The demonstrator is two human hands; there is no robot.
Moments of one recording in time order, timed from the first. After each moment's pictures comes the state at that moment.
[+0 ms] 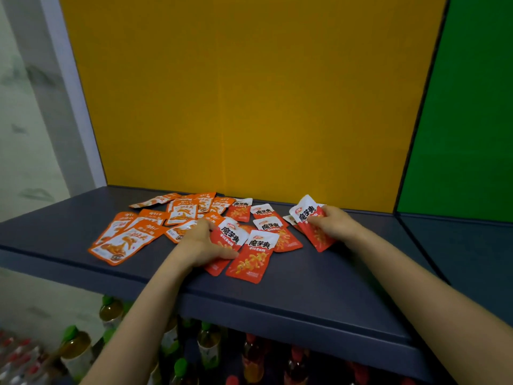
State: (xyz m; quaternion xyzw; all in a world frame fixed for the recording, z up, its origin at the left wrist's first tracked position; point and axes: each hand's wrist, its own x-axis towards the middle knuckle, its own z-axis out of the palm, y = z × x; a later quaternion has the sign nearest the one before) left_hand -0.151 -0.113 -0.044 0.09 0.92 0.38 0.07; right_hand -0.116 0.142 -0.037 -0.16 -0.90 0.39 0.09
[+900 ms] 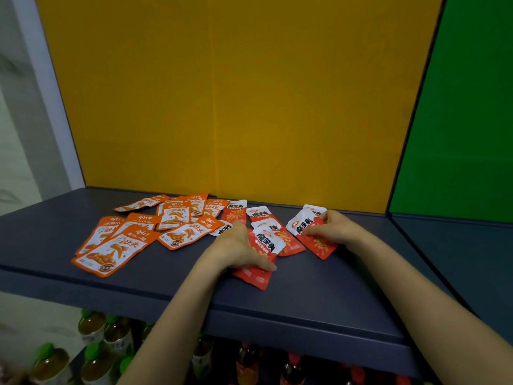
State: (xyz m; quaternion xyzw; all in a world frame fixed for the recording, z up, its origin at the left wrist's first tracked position) left_hand -0.153 -0.067 -0.037 0.19 0.93 0.28 0.13; right_hand -0.131 0.149 -0.047 -0.22 -0.87 0.43 0.06
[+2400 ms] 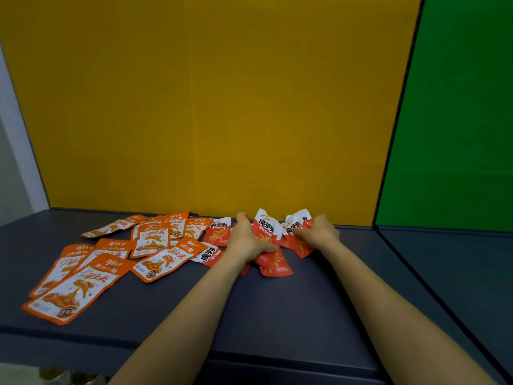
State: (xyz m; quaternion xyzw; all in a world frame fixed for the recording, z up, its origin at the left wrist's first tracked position) left_hand -0.206 -0.002 -0.042 0.19 0.85 0.49 0.06; right_hand -0.180 0.162 -0.054 -0.35 -0.85 0.34 0.18
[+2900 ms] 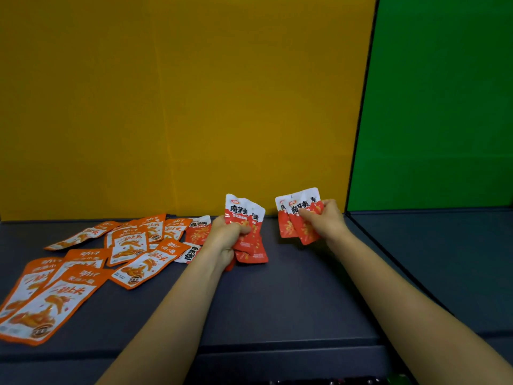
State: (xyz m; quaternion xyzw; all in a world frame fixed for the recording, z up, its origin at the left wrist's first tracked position) left_hand -0.207 -0.002 -0.043 0.10 0.64 0.74 0.20; right_hand -0.131 0.171 -0.043 -0.32 -0.74 0.50 0.32
